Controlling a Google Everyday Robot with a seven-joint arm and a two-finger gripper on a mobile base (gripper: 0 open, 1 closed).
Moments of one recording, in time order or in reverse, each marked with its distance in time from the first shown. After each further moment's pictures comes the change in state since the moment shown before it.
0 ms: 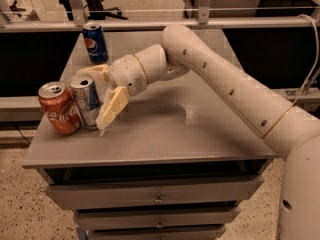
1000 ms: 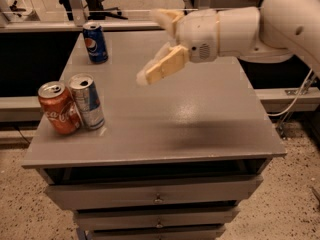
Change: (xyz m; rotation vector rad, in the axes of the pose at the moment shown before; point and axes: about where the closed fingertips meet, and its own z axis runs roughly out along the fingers) arm -0.083 0.031 -0.159 0.605 0.028 -0.104
